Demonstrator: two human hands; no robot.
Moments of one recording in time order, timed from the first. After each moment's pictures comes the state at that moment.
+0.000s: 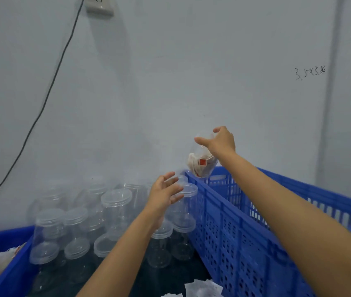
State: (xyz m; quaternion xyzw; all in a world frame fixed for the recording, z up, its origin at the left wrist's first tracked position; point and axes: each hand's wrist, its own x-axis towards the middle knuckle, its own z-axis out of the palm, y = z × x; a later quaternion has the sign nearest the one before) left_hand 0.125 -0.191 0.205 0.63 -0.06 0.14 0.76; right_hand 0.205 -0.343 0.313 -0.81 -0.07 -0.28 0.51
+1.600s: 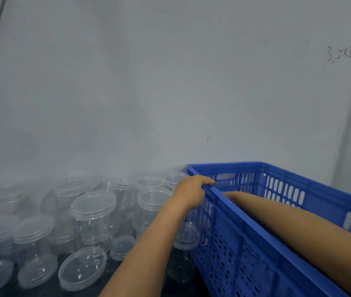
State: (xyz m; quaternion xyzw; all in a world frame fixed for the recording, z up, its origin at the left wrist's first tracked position) left_hand 0.273 -0.219 0.185 0.92 -0.15 0.16 0.31; right_hand 0.328 -0.357 0.183 -0.97 -0.03 0.18 0.19
